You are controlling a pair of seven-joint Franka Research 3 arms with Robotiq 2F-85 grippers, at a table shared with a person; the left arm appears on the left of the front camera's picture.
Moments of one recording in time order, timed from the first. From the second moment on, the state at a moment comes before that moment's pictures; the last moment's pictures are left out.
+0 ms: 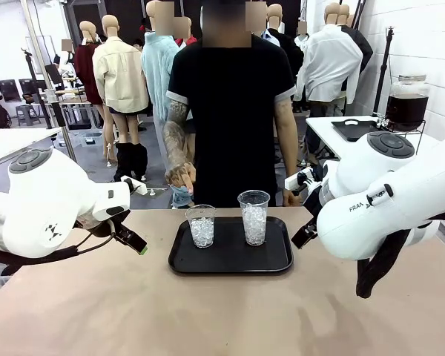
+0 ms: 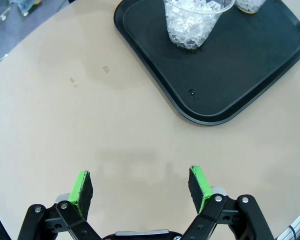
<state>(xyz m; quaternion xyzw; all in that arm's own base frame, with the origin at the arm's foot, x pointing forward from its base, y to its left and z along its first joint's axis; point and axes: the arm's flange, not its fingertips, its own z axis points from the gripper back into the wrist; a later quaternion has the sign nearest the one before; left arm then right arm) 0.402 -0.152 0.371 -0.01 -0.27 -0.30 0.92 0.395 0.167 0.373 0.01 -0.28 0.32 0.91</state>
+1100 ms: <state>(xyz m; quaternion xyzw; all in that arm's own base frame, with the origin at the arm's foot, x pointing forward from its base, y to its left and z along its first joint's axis) 0.402 -0.152 0.371 -0.01 -0.27 -0.30 0.92 0.395 0.167 0.373 0.01 -0.28 0.32 0.91</state>
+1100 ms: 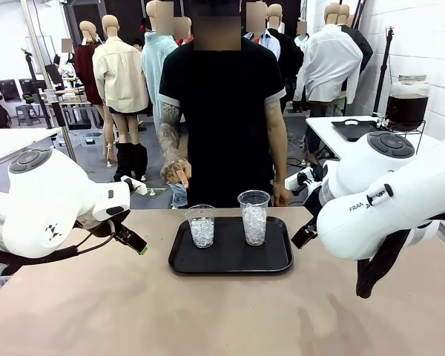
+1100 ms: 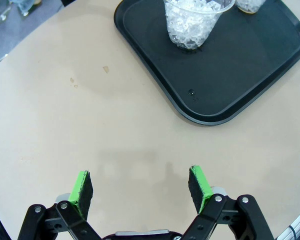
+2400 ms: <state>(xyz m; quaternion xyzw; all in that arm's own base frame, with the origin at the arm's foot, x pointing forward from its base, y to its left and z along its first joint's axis) 0.413 -0.156 0.379 -0.03 -0.28 -0.34 0.90 0.395 0.167 0.374 0.01 -0.28 0.32 0.91</state>
